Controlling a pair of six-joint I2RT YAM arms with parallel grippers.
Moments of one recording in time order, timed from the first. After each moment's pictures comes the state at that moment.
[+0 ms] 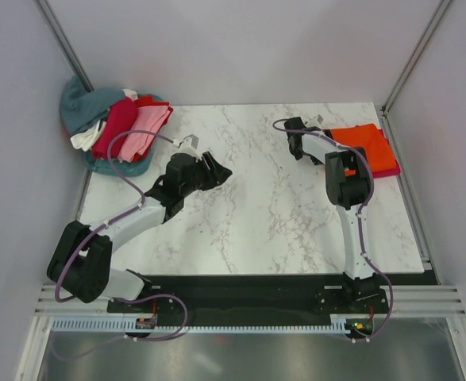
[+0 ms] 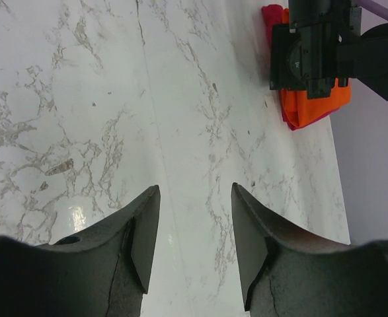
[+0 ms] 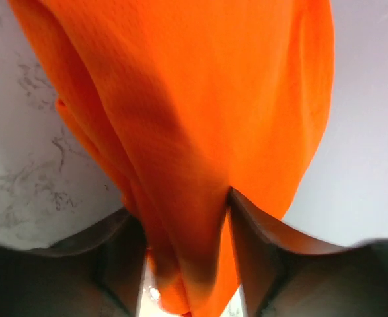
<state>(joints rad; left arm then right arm) -0.51 1.38 0.77 0.24 0.08 -0.74 0.25 2.41 1.87 -0.71 1.06 0.11</state>
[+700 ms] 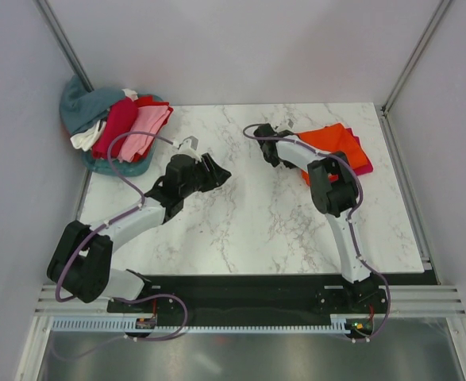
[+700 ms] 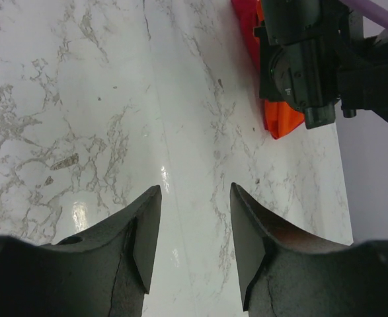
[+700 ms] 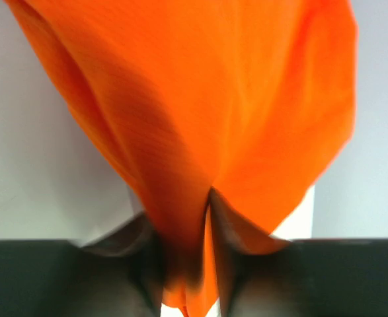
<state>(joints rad) -0.51 1.38 0.76 0.24 0.08 -0.73 0.44 2.39 1.88 -0.82 1.03 0.23</state>
